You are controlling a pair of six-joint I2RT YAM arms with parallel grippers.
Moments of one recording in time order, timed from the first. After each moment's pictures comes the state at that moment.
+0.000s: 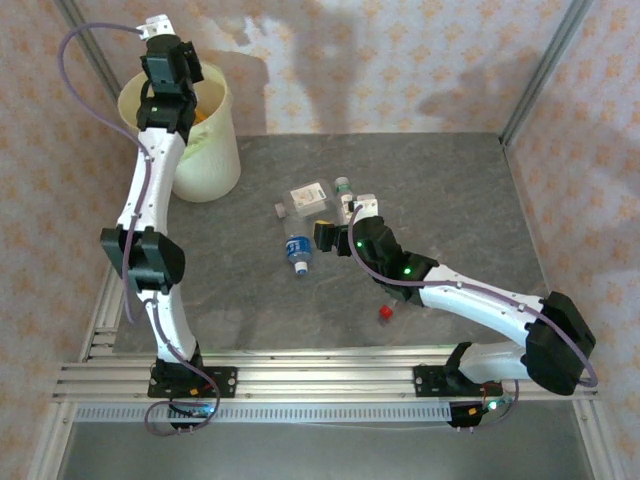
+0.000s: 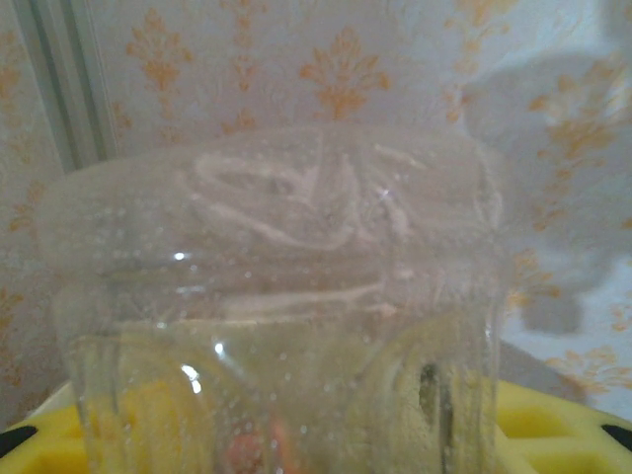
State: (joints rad) left arm 0.01 2.00 2.25 -0.37 -0.43 -0.13; right arm 0.87 1.27 0.83 0.01 0.38 0.47
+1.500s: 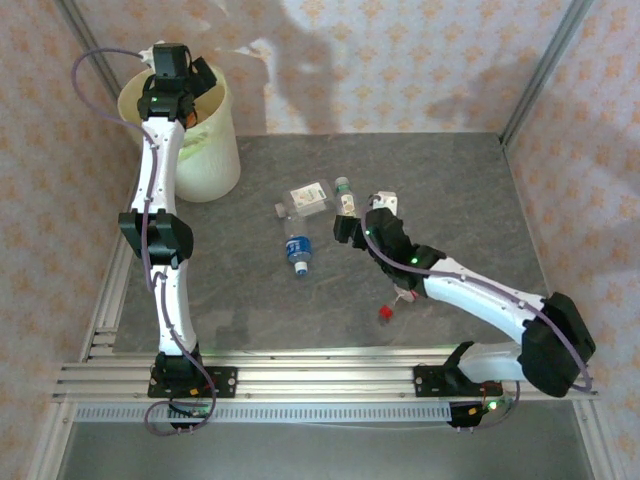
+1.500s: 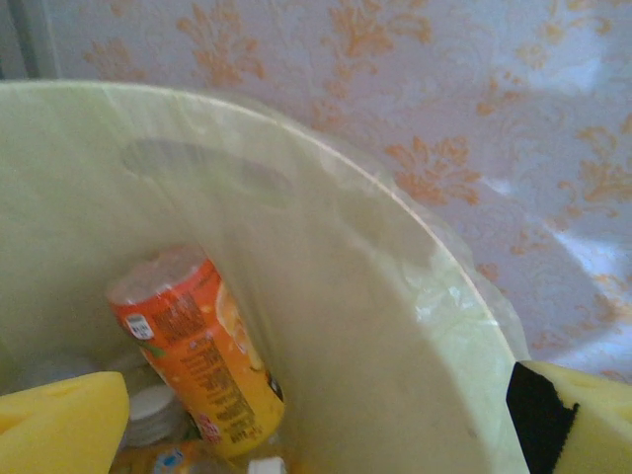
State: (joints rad) left arm 0.08 2.28 2.61 -0.79 -0.22 -0.53; right arm 0.74 1.29 0.85 -0.14 0.38 0.58
